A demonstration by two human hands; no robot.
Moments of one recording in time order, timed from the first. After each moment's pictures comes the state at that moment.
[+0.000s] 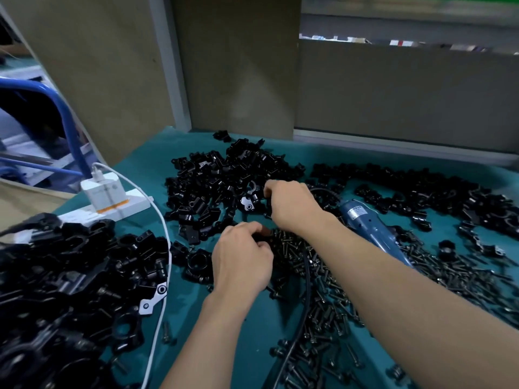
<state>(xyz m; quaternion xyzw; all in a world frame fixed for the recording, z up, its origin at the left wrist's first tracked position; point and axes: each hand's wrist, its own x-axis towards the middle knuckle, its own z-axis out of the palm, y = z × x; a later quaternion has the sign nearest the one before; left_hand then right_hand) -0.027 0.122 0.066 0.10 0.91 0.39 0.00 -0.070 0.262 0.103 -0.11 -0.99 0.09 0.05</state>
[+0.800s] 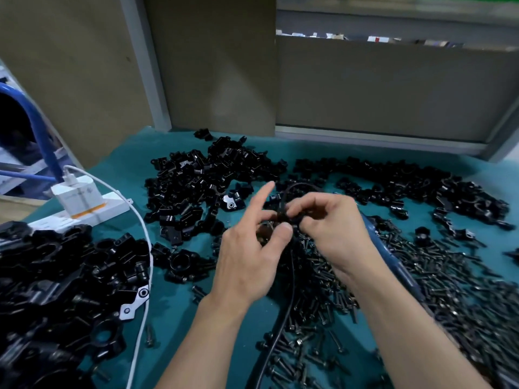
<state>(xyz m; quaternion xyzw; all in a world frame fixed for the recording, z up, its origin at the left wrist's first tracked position) -0.008 0.126 0.074 0.29 0.79 0.54 -0.02 0.046 0.266 0.115 -0.16 -0.79 0.55 0.24</state>
